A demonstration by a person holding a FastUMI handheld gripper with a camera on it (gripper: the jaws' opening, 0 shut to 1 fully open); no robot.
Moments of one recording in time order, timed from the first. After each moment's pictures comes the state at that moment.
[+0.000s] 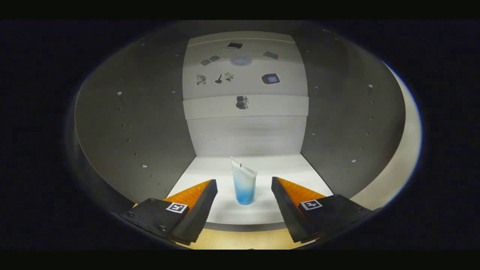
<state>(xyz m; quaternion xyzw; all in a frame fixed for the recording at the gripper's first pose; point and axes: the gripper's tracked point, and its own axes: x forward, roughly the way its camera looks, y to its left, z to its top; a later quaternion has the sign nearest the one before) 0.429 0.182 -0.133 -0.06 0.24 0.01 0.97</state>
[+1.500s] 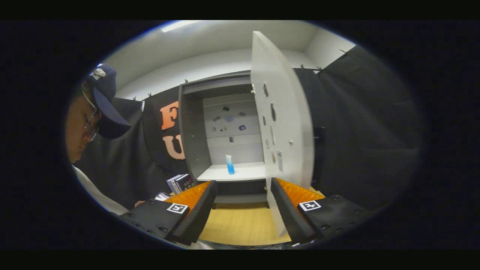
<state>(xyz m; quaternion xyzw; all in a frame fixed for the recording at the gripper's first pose) -0.001 0.062 0.009 -0.02 0.07 -0.01 1.00</state>
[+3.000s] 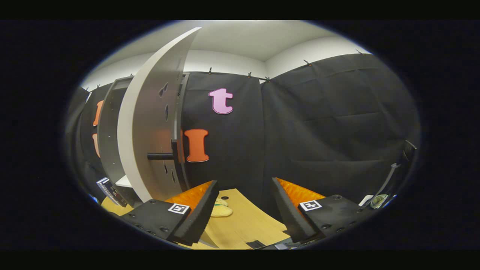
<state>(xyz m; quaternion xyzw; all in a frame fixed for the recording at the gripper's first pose) 0.053 -0.087 0.049 -0.09 0.03 -0.23 0.97</state>
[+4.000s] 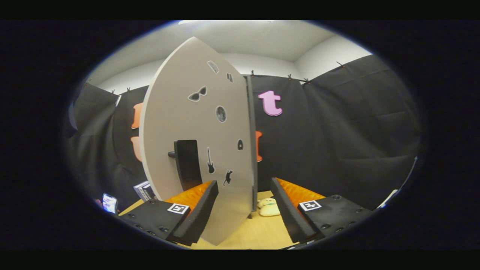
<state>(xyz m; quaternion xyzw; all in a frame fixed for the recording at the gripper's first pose) 0.109 0.130 -0.007 -0.06 0.04 -0.05 1.00</state>
